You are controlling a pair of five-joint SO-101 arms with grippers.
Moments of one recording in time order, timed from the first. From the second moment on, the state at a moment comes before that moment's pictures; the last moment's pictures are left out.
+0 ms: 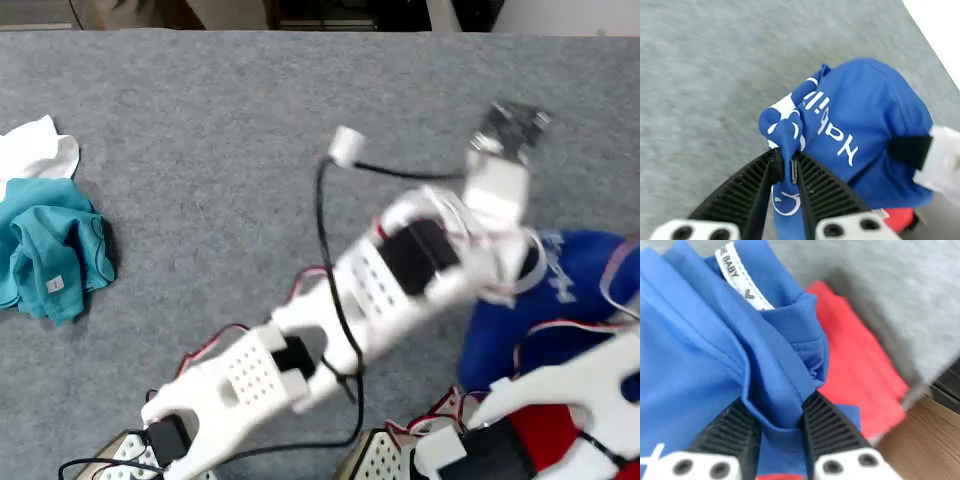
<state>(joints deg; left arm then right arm) 60.2 45.5 -93.3 96.7 21.5 65.4 -26.1 17.3 89.5 3.8</state>
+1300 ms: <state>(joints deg) 23.2 34.9 -92.4 100.3 14.5 54.8 -26.2 7.7 100.8 11.5</state>
